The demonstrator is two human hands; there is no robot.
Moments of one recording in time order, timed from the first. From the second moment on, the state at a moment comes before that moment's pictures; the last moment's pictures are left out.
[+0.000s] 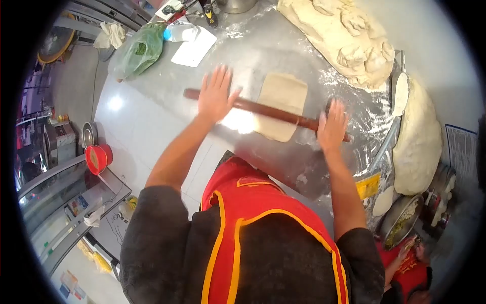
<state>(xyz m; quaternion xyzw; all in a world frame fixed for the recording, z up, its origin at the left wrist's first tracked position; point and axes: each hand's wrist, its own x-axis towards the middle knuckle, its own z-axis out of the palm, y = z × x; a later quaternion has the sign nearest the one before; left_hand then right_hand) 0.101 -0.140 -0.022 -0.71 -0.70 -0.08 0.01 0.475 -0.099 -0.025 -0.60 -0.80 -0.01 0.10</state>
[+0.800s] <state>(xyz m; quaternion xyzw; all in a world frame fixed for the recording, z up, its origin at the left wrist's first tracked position) 0.013 -0.195 -0.003 -0.57 -0.82 -0.11 -0.03 0.358 -0.001 -0.014 -0.47 -0.84 0.26 -0.03</state>
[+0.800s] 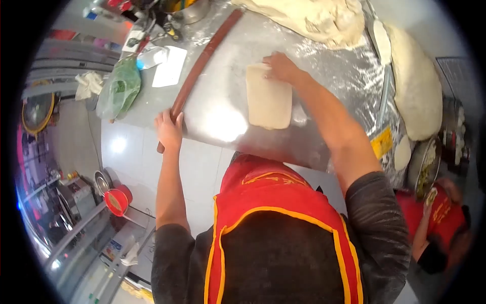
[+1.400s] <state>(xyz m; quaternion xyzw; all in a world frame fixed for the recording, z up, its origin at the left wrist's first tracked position) 0.349 -0.234 0.002 -0.70 -0.34 0.00 -0.63 0.606 -0.288 0.069 -0.79 -0.36 0.41 0.28</state>
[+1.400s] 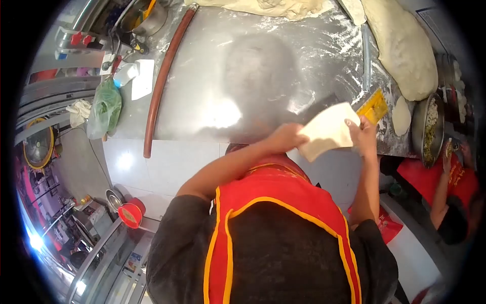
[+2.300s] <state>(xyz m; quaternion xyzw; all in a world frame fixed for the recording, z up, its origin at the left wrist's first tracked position) 0.162 -0.098 -0.026 -0.67 -0.62 -0.33 -0.25 0.443 -0.170 0.009 -0.78 -0.55 0.24 0.17</state>
